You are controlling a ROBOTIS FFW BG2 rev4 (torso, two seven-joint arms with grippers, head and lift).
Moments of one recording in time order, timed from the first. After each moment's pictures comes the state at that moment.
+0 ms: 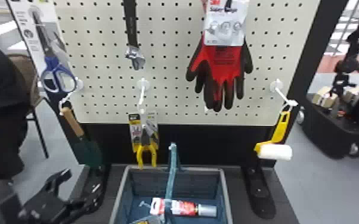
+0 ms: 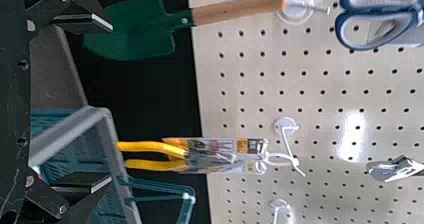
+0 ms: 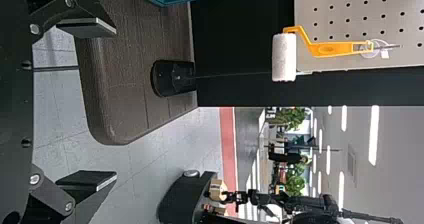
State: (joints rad) left arm 0.32 0.09 0.25 -1.89 0.12 0.04 -0.68; right arm 0.93 0.00 0.00 -1.84 -0.05 -0.45 -0.14
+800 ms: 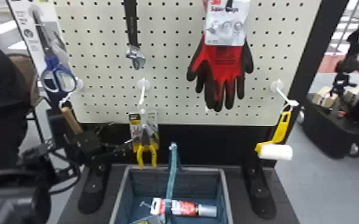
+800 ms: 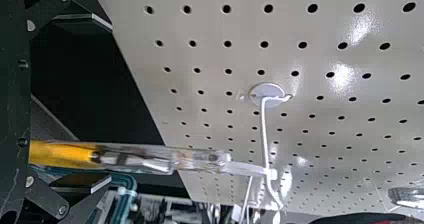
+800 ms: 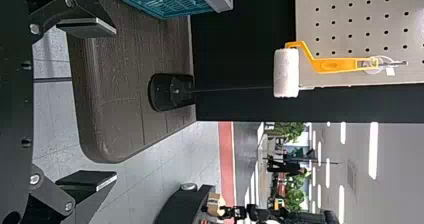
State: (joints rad) left arm -0.24 0.23 0.06 -1.44 0.19 0.17 -1.00; right arm 0.88 0.00 0.00 -1.81 -0.04 -0.44 -0.10
